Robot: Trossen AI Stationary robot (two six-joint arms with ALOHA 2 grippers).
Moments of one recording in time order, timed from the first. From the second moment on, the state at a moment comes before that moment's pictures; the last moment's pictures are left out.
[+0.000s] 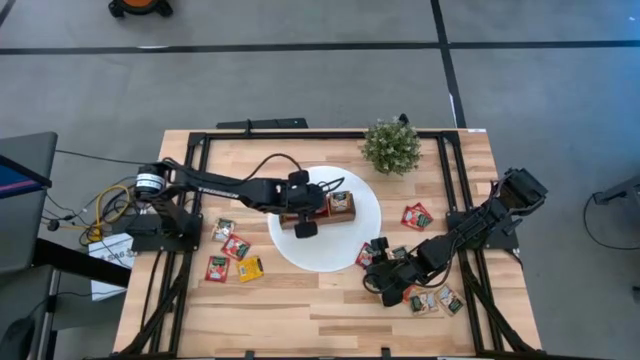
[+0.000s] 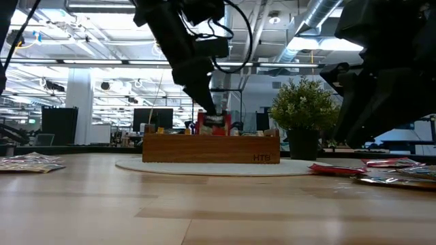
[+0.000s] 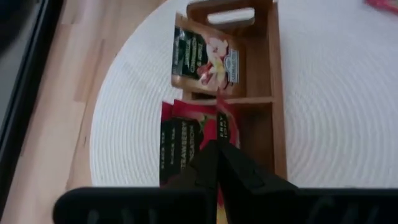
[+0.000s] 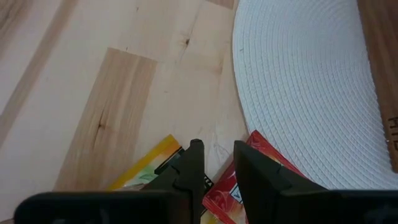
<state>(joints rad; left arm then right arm) 0.03 1.75 1.21 -0.41 -0.32 0.04 0.59 1.61 0.76 -0.16 0.38 0.15</state>
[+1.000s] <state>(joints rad) -0.16 1.66 1.21 -0.80 -0.61 -0.29 0.59 1.61 0.76 -0.13 0.37 0.15</state>
